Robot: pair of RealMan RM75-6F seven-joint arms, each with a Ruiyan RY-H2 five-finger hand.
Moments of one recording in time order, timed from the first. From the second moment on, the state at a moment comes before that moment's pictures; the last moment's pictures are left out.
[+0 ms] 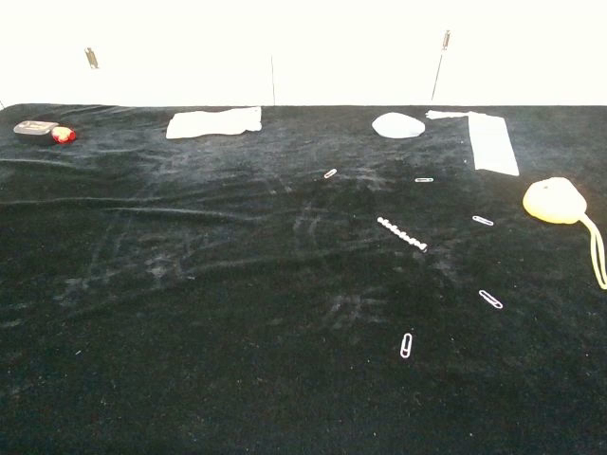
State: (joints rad) left arm -0.07 -1.13 -0.03 -1.57 1.58 1.57 0.03; right arm 0.10 -1.14 0.04 -1.60 -1.54 1.44 -0.11
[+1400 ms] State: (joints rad) left arm -0.04 -1.08 -0.02 -1.53 1.65 1.68 -0.20; right arm 0.56 -1.17 0.10 -2.07 -0.90 1.00 -0.84
